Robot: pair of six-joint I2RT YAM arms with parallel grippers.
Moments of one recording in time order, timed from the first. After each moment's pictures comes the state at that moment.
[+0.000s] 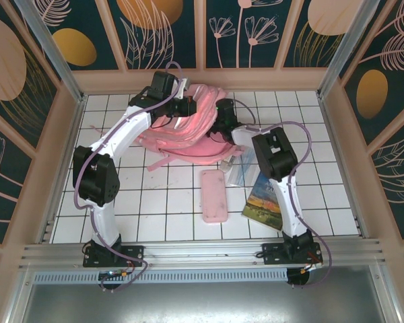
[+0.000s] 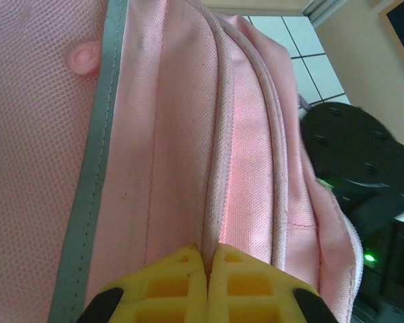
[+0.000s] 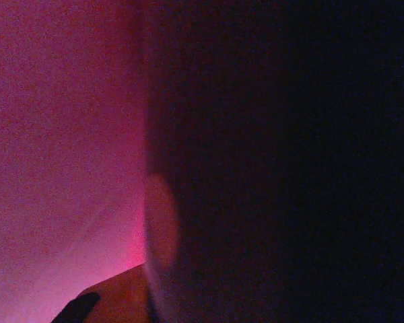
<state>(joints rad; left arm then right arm) -0.43 1.93 1.77 -0.53 0.39 -0.38 0.47 2.41 1.69 0.36 -0.81 1.12</state>
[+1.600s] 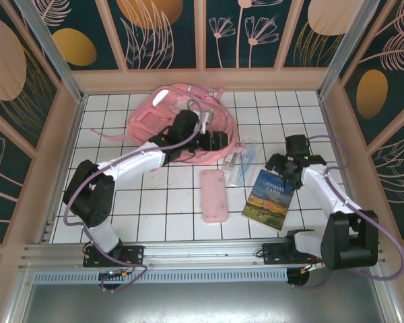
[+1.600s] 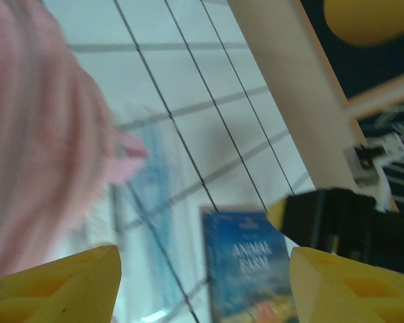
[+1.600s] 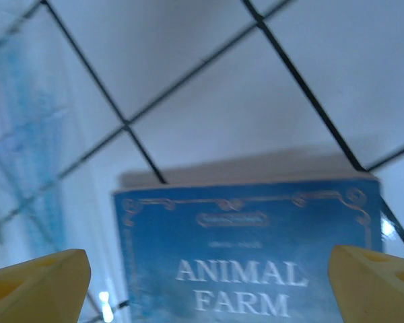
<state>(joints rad) -0.72 1.74 1.24 -0.03 0.39 -0.68 0.10 1.20 0.75 -0.70 0.04 0.67</state>
